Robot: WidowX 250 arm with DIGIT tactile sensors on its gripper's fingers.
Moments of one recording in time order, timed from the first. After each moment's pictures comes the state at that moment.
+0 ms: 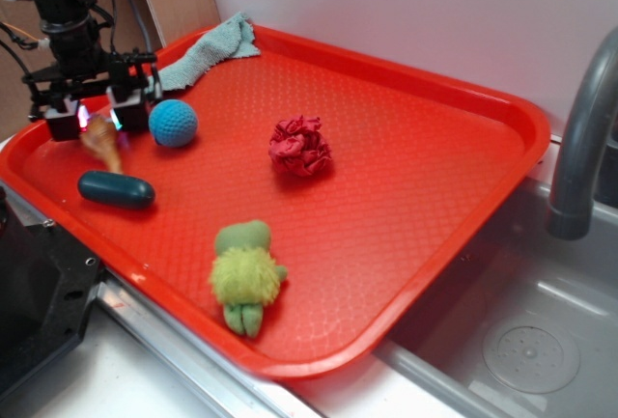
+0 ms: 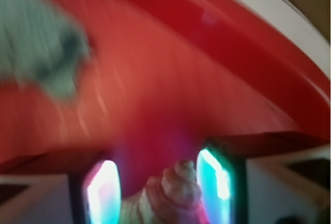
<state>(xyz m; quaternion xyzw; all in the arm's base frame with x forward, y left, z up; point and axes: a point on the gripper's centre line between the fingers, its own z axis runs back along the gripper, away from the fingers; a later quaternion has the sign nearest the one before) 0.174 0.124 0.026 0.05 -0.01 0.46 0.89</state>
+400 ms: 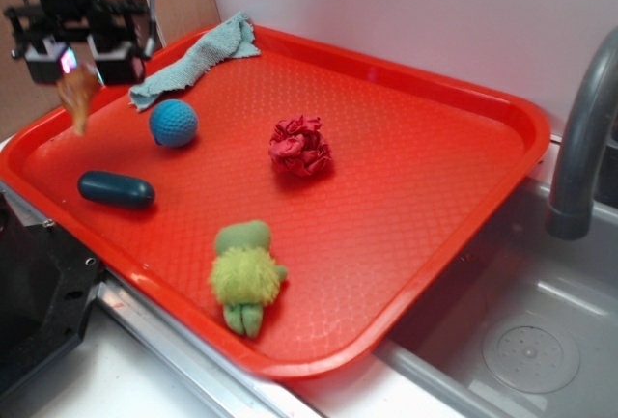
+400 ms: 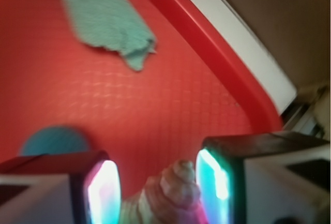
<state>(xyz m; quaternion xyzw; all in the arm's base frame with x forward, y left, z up) 0.176 0.096 0.099 0.04 -0.02 0.31 0.95</state>
